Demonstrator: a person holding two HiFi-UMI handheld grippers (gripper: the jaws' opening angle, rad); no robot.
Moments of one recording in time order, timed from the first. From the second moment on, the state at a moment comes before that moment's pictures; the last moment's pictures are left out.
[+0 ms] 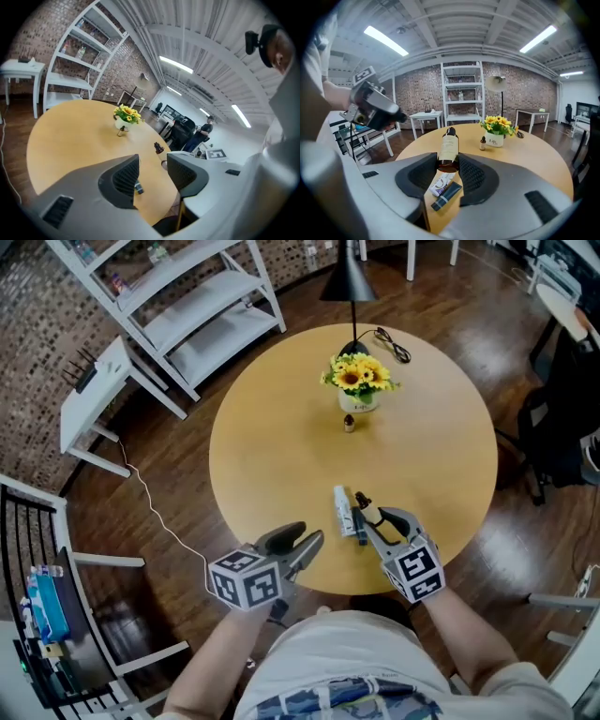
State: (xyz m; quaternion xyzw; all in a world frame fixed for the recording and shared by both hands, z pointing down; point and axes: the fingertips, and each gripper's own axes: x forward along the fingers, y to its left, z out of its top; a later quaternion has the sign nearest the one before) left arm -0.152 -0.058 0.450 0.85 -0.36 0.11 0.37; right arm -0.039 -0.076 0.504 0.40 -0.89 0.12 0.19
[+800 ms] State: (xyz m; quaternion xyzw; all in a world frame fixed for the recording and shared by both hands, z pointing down) left arm 0.010 -0.075 0.426 0.88 -0.20 0.10 0.42; right arm 0.013 -0.037 0.464 0.44 -0.88 0.06 0.17
